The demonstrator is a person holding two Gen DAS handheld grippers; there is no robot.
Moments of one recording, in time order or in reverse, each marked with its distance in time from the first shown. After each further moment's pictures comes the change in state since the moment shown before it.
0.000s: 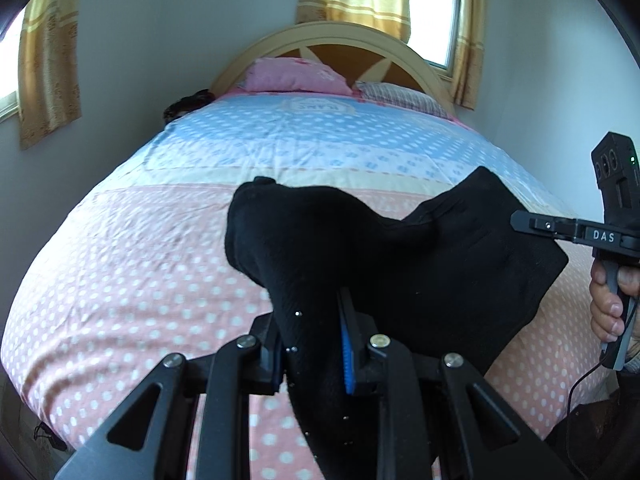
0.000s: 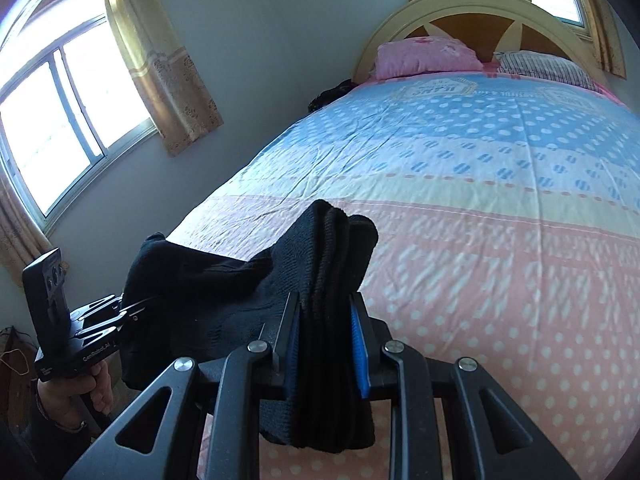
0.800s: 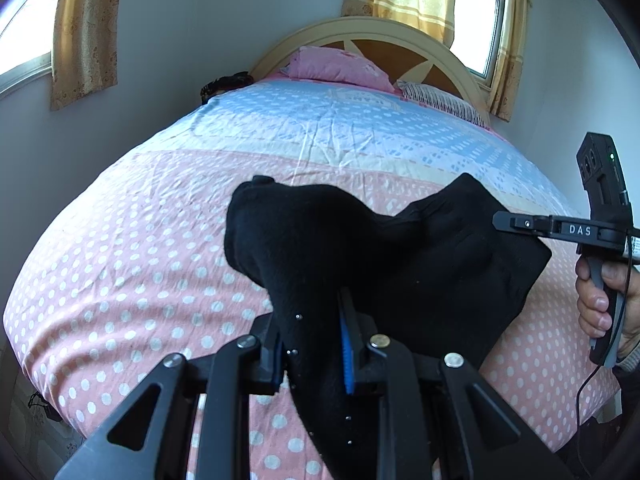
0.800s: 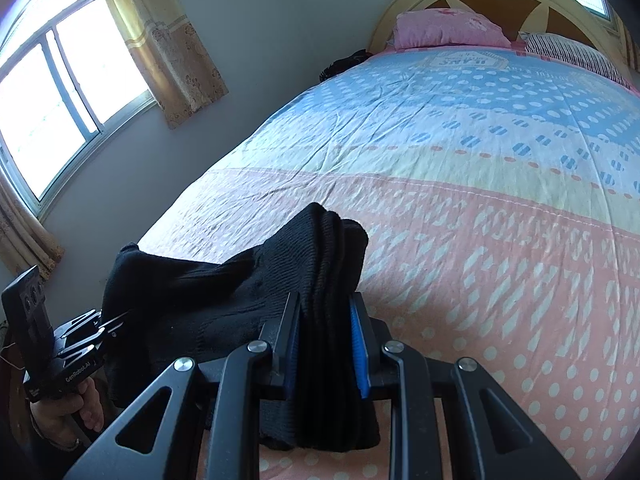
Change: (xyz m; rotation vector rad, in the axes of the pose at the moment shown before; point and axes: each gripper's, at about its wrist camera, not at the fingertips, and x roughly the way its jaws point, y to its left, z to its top) left arm 0.010 0.055 -0.029 -0.097 0.028 0.065; right arm 0.095 0.022 0.015 -0.017 0.104 0.020
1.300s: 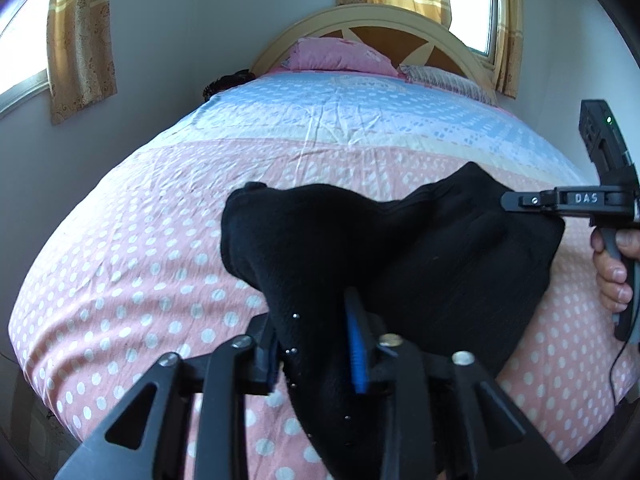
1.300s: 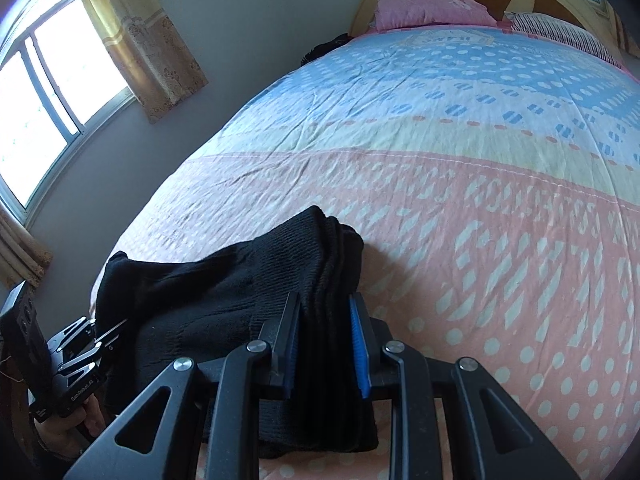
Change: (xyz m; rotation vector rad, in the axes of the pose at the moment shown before) left arm 0.021 -0.002 -0.015 0.074 0.019 0.078; right arm 0.025 -0.016 -0.009 0.040 0.051 -0.040
